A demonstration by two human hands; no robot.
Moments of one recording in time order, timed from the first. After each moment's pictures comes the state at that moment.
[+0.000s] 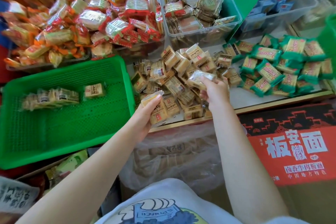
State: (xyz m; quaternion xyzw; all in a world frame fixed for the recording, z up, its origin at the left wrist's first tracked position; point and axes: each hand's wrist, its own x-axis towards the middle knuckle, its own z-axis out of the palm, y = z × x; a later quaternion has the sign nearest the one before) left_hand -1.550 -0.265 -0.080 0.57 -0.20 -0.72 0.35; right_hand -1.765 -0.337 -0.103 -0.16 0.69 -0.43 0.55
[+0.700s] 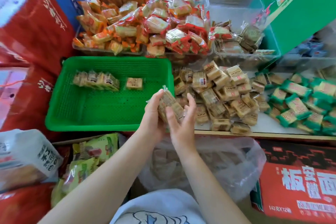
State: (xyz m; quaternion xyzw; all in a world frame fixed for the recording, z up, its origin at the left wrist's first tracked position) left_hand -1.476 -0.211 -0.037 0.49 -0.02 -0.67 0.56; right_hand -1.567 -0.194 -0.050 -0.49 0.58 -0.40 0.51
